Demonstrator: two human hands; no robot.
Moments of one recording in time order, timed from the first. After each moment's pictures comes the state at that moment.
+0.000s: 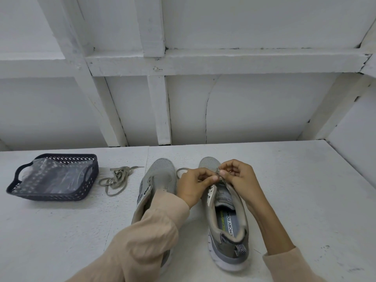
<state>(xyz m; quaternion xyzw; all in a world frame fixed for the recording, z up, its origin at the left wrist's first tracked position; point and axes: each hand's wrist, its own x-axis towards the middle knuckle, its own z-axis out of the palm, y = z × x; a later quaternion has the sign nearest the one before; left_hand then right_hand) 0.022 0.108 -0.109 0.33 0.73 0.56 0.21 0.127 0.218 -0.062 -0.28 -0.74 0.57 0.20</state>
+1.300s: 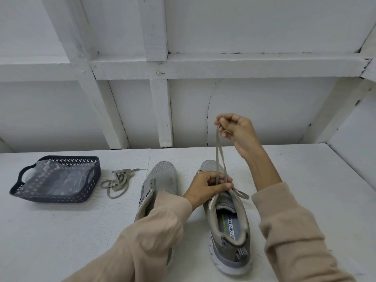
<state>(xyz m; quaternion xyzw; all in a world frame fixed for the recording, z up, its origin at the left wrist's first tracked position) 0.029 0.122 -0.107 0.35 0.61 0.61 0.35 0.054 0.269 0.008 -0.17 -0.62 0.72 0.25</state>
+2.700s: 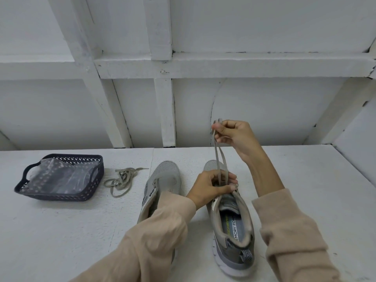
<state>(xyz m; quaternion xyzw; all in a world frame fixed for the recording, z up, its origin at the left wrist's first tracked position) 0.026 0.122 -0.106 0.36 0.60 0.62 0.35 0.049 0.257 0.005 -0.17 -0.66 0.70 0.21</state>
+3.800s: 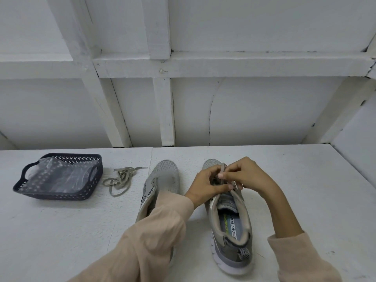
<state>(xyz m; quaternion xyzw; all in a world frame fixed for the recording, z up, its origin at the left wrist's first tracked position) 0.025 0.124 -0.111 0.38 0.62 0.62 0.30 0.120 0.240 -0.029 -0.25 -0.85 0.47 0.01</state>
